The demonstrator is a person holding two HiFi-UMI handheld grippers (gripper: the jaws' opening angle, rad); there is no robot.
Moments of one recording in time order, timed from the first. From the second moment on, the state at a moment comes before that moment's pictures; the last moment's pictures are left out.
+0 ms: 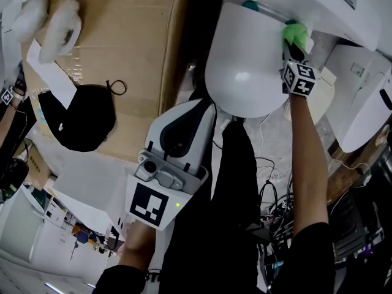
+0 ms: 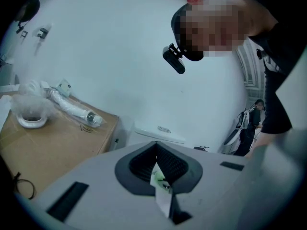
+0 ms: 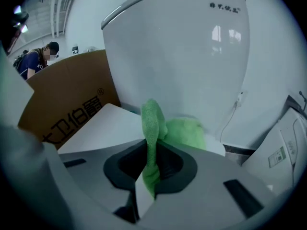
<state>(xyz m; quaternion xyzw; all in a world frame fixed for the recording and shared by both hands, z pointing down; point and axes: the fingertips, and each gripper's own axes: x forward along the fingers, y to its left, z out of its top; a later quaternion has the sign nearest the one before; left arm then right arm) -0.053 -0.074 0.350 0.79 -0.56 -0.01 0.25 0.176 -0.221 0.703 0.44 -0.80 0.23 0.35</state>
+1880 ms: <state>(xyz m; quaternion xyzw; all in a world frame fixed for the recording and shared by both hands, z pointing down) -0.014 -0.043 0.351 0.78 -0.57 -0.02 0.25 0.091 0.129 0.737 -0.02 -0.89 0.12 0.43</state>
